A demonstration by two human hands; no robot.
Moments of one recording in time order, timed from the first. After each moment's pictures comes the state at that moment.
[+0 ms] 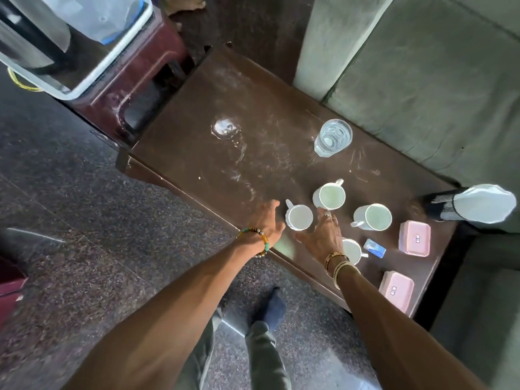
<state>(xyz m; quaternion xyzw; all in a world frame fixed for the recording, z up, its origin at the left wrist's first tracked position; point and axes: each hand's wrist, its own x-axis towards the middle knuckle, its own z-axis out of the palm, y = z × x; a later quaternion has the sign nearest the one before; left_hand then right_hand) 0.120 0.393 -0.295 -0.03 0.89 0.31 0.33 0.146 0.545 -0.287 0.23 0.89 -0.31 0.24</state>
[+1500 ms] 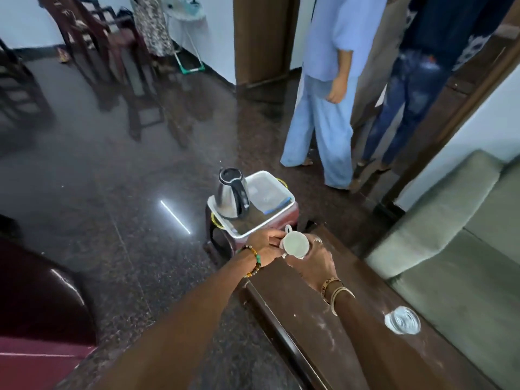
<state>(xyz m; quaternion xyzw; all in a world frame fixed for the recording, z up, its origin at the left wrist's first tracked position) 0.011 0.057 0.024 -0.13 0.79 0.58 0.15 -0.003 0.217 0.008 -0.04 0.90 -0.41 0.11</state>
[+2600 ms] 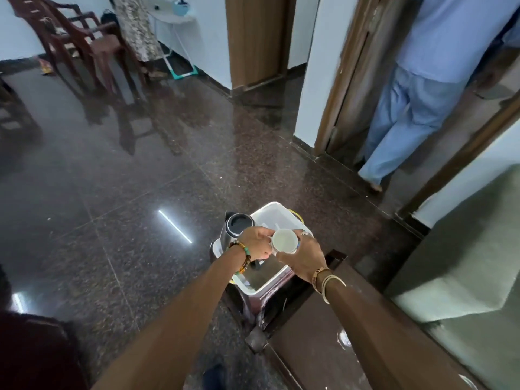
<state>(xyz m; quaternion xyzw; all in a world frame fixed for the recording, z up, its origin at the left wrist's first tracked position) -0.190 -0.090 0.010 -0.21 0.75 0.59 0.21 -0.203 0.070 -0.006 -0.06 0.90 -0.40 0.14</state>
